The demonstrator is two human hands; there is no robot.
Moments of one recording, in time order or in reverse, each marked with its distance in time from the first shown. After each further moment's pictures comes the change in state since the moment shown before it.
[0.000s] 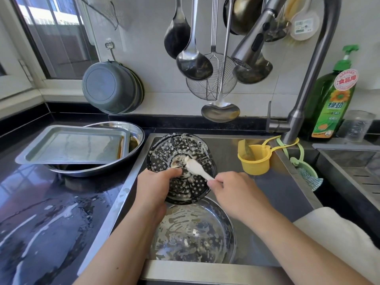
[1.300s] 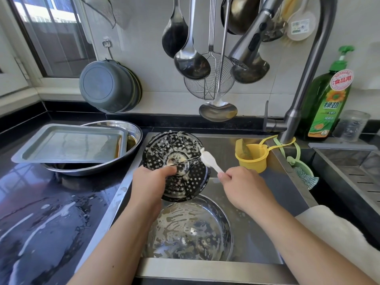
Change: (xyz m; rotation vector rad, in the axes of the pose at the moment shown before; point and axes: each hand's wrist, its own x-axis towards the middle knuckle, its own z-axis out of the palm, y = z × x) left_hand -0.001 0.003 -0.002 0.057 0.018 0.072; right_hand 0.007 0.017 -0.006 -0.006 0.040 0.141
